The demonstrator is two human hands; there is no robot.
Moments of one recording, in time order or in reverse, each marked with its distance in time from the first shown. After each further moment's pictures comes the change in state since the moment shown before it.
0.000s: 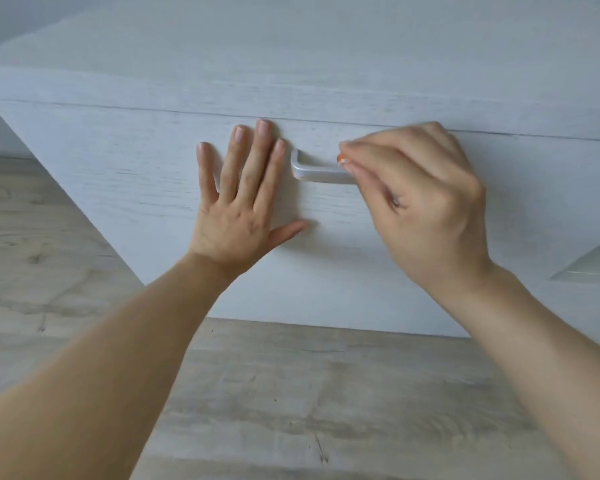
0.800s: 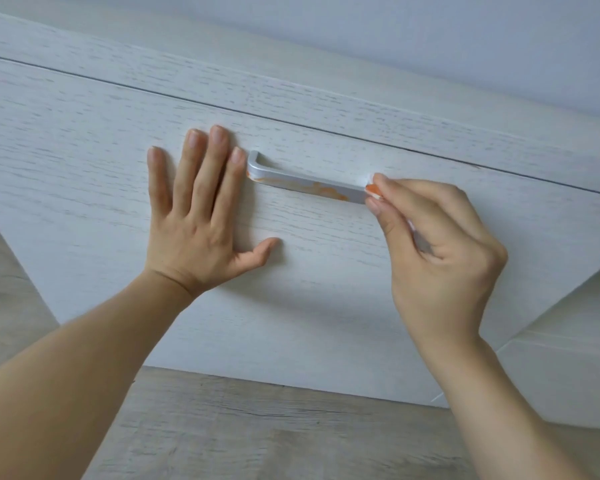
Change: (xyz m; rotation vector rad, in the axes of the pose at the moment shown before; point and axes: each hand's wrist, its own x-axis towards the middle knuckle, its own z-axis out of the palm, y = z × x) left_hand -0.001 0.020 0.034 -0.040 0.317 -0.120; right_hand -0.046 0.032 -0.003 0.138 0.187 0.144
